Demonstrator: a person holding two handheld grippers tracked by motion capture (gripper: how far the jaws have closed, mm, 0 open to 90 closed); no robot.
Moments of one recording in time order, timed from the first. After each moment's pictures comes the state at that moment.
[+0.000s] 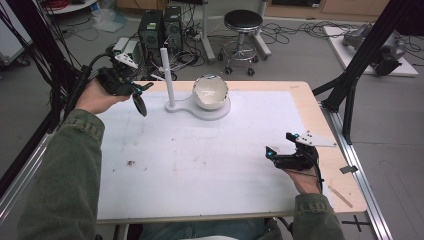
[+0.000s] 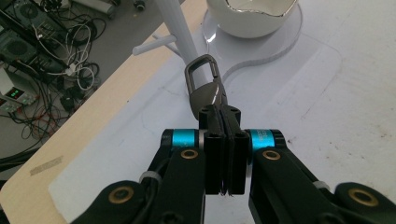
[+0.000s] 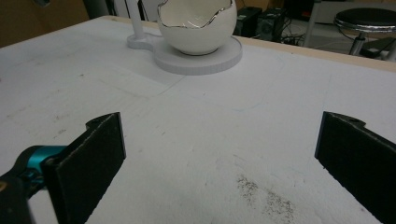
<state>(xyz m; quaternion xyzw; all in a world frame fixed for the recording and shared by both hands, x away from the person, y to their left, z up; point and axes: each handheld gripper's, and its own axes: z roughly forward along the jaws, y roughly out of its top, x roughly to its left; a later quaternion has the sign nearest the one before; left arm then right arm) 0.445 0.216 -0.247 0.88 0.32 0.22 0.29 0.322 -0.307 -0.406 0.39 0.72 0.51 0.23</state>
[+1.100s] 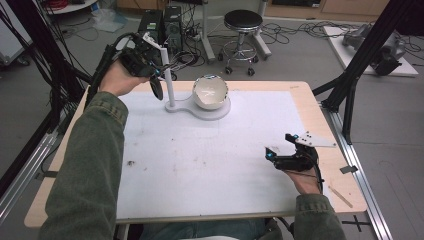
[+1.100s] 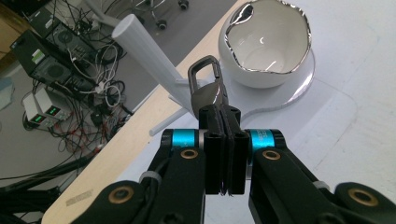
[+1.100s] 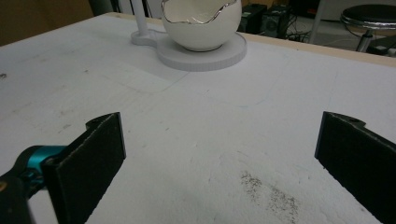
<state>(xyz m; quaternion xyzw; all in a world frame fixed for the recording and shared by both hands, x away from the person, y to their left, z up) 0.469 0.155 -0.214 0.87 0.31 0.27 0.27 0.322 -0.308 -0.409 0.39 0.73 0.52 0.23</state>
